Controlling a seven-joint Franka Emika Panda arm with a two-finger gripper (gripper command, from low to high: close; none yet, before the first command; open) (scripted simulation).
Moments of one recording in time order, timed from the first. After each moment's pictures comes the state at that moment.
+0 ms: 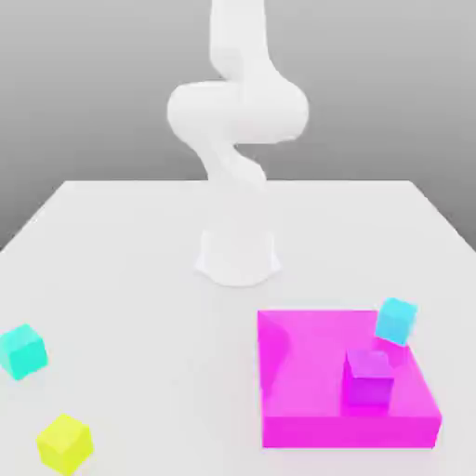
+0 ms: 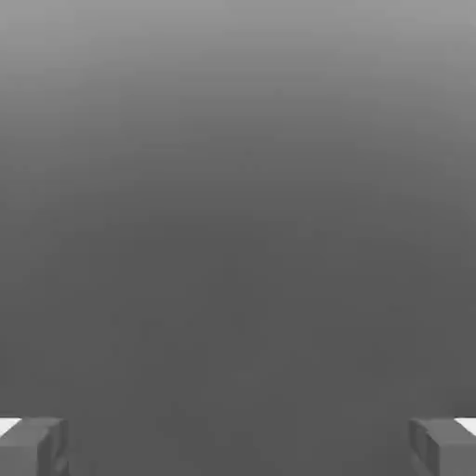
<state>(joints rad) -0.01 -0.71 -0.06 -2.32 0.01 2.34 0.78</state>
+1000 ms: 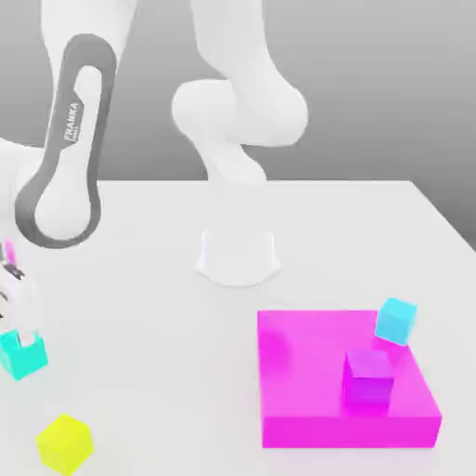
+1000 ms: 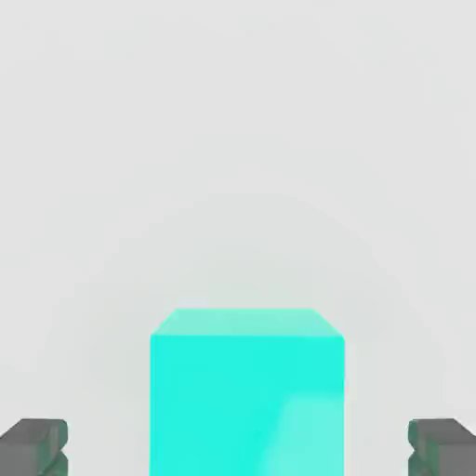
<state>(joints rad) -0.46 0.38 -0.34 -2.51 0.42 2.85 0.37</state>
